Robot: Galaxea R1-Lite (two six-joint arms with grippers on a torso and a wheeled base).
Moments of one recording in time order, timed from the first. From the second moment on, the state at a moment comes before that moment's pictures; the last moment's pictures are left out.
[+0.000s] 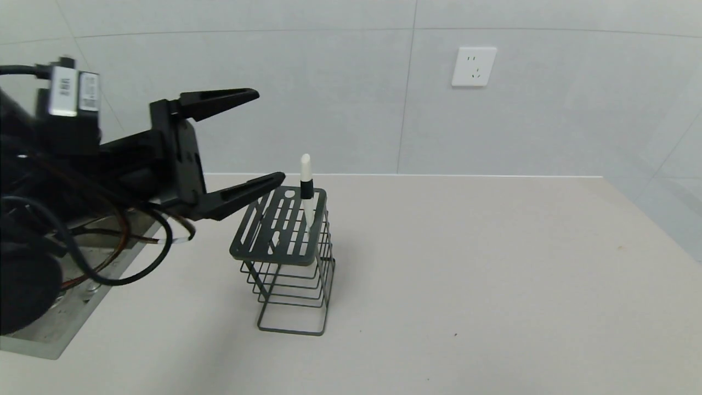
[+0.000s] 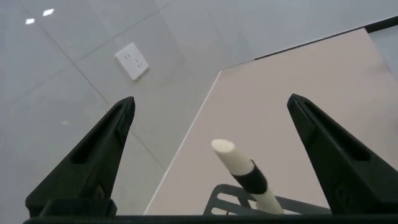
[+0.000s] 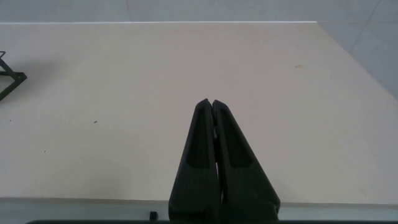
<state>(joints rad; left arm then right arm) -0.26 1.55 -0.71 -1.25 -0.99 0.31 0.00 0.00 0.00 -0.01 0.01 0.00</state>
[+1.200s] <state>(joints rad) -0.12 0.15 -0.06 -0.12 -0.30 0.18 0.00 0.00 0.00 -0.01 0.01 0.00</state>
